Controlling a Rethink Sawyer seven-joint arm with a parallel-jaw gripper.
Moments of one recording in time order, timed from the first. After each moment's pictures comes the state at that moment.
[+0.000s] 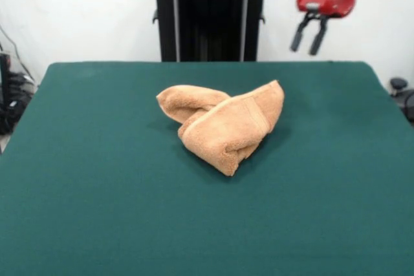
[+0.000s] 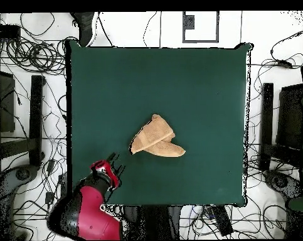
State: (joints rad) arm 0.63 -0.69 -0.36 2.24 0.72 -0.32 2.69
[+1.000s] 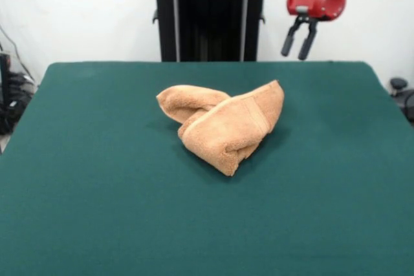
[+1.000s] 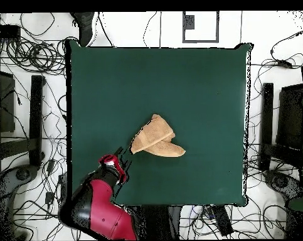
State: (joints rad) arm 0.47 -0.68 -0.31 2.24 0.63 -0.38 2.69
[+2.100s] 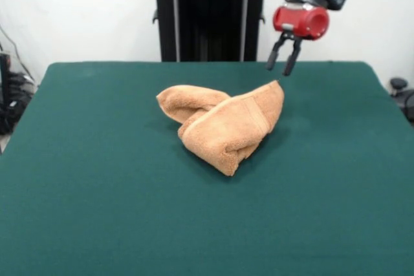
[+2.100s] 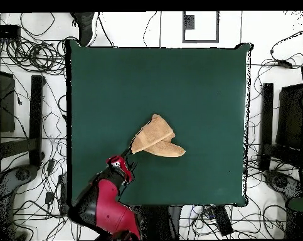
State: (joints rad) arm 0.44 -0.57 -0.29 2.24 0.60 -0.49 2.69
